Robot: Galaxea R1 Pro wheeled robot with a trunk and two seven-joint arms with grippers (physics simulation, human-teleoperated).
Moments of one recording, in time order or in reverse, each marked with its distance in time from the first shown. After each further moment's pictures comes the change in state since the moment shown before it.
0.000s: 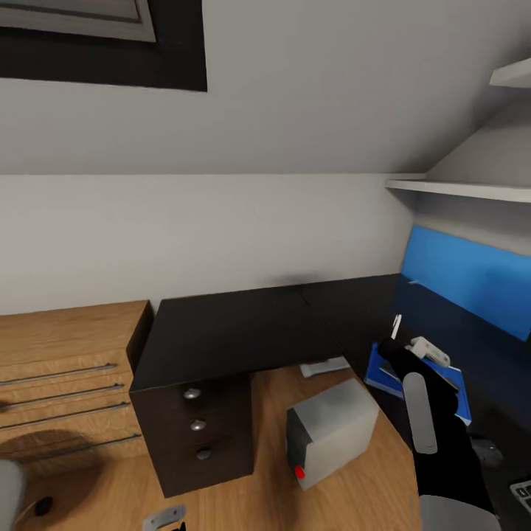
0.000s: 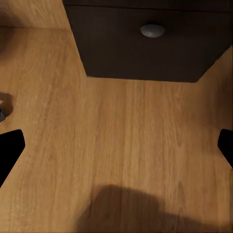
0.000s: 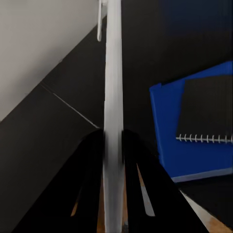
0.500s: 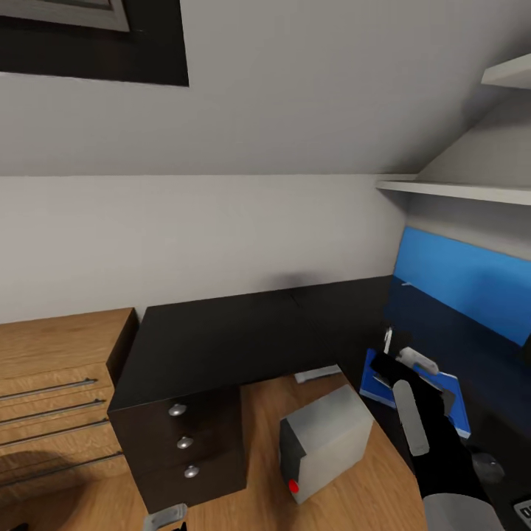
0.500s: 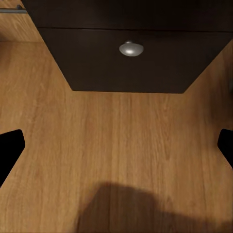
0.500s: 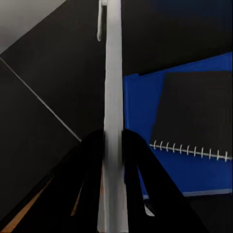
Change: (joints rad) left arm 0.000 -0.002 -0.003 -0.002 0.001 0.000 0.001; right arm -0.004 -0.073 0.086 0.178 0.024 -0.033 -0.004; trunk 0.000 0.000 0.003
